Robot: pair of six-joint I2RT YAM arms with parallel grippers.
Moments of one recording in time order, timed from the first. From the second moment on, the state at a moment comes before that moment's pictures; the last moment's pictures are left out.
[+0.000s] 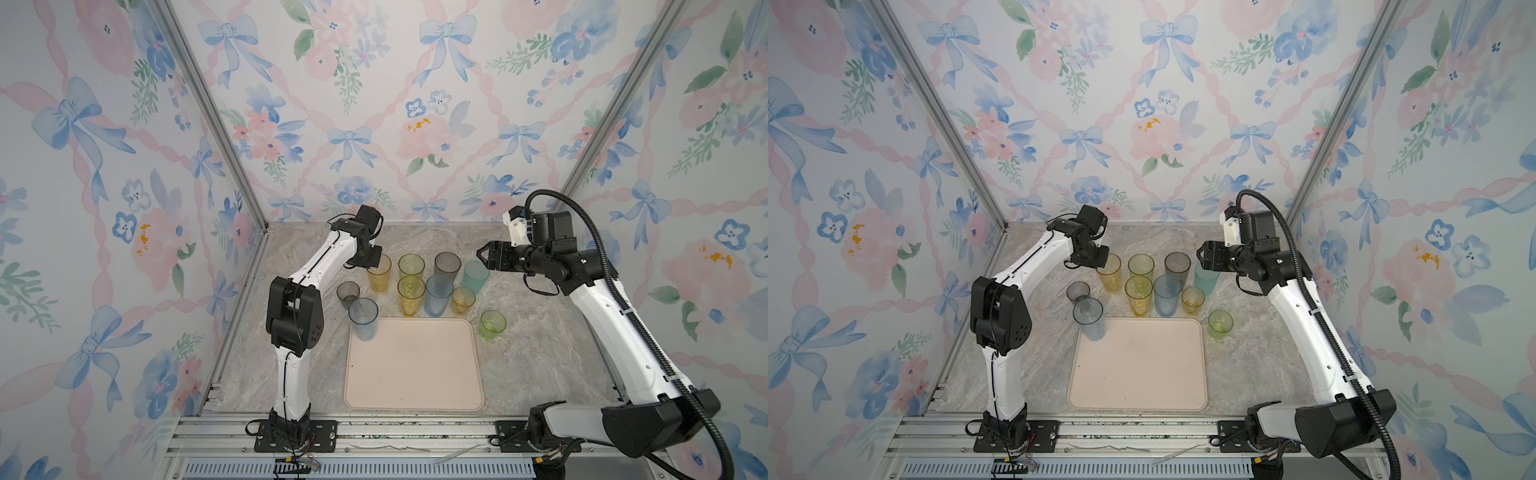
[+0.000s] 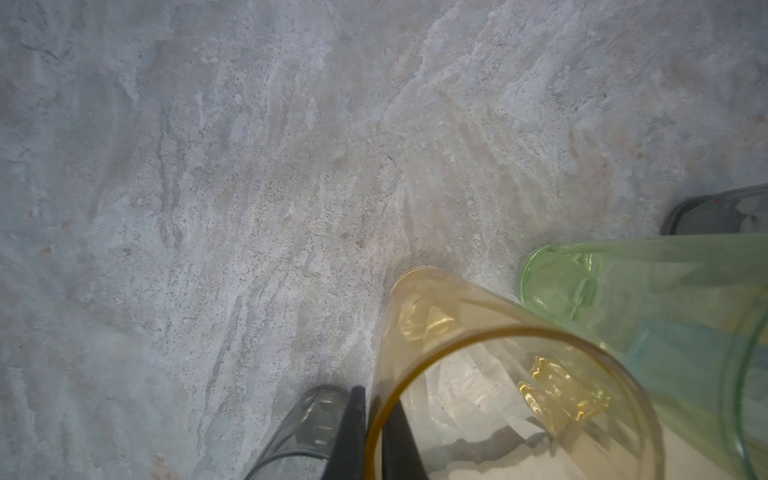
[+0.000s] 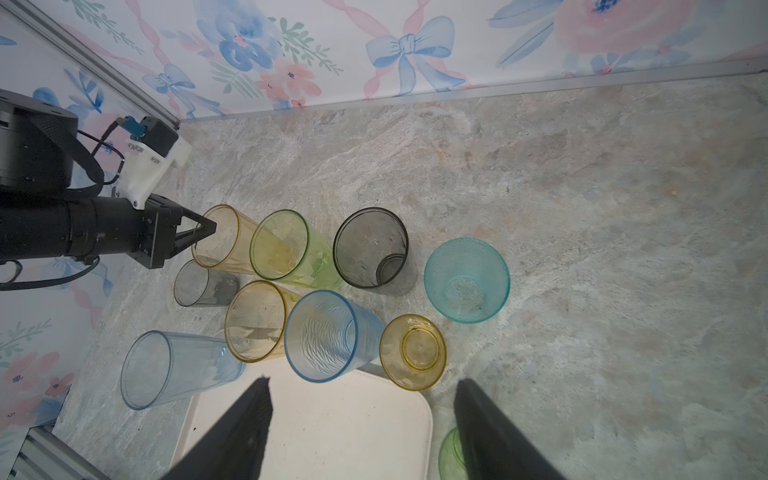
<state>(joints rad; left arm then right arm) -0.37 2.05 1.90 -1.01 -0.07 -0.14 0.24 1.33 1.49 -0.87 -0.20 0.25</state>
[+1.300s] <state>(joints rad) -0.47 1.52 1.87 -1.02 -0.25 -0.15 0.31 1.29 1.46 -0.85 -0.21 0.28</state>
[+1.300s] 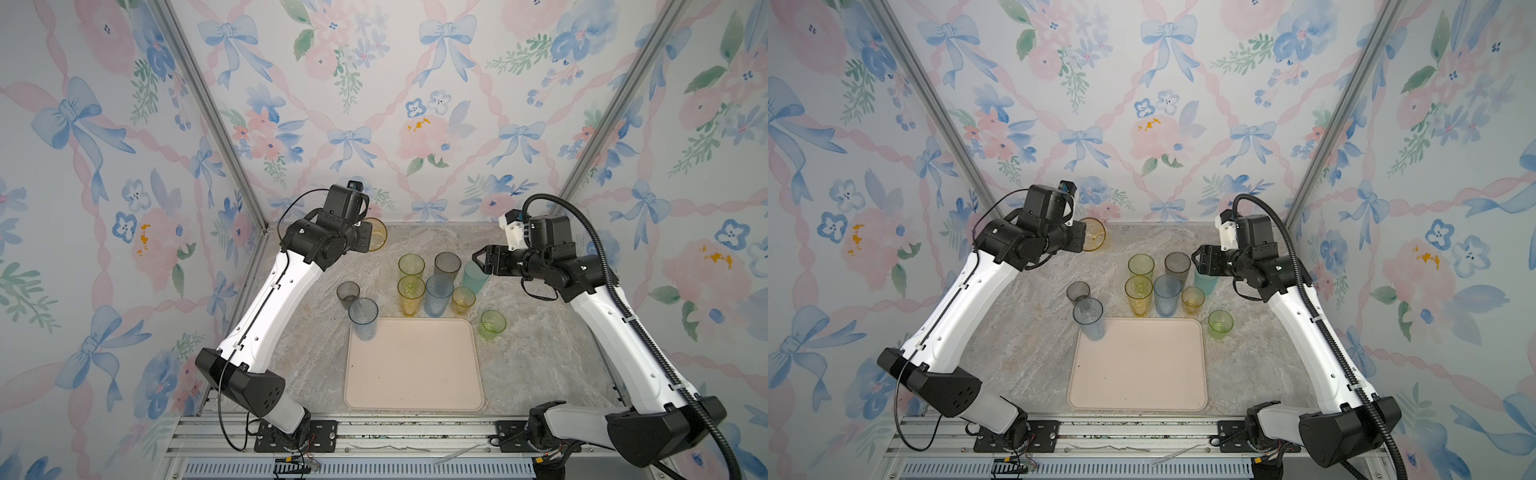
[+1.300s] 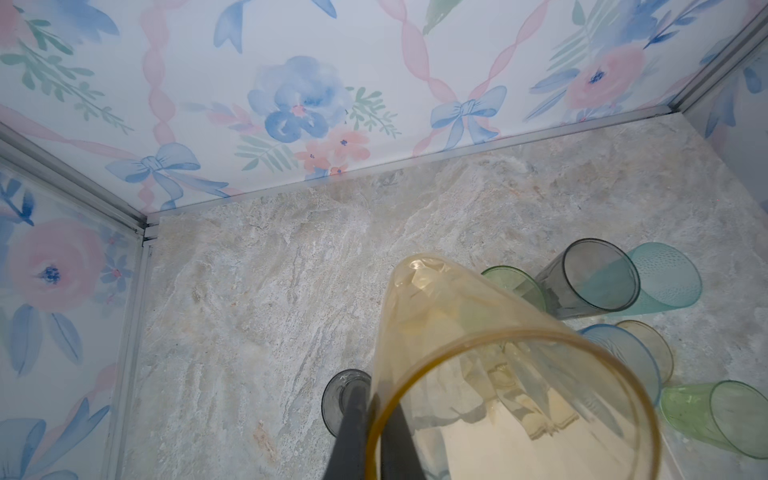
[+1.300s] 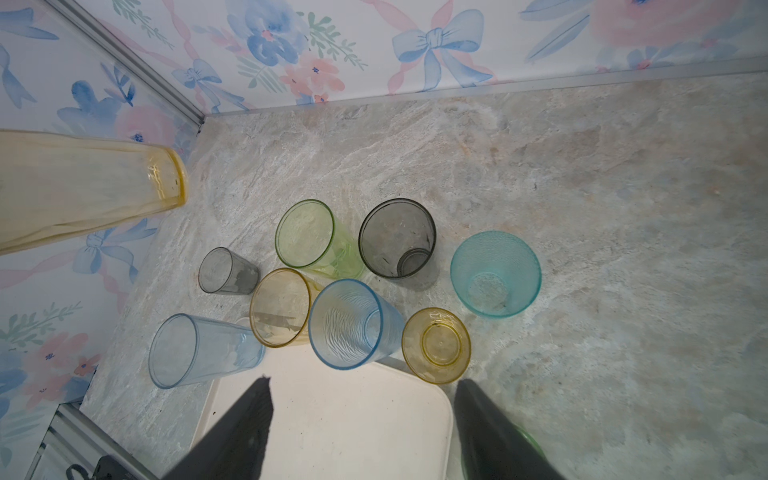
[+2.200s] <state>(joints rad) -0.57 0.88 1.43 -1.05 0.05 -0.30 0.47 1.13 1.39 -0.82 -0.04 0.28</state>
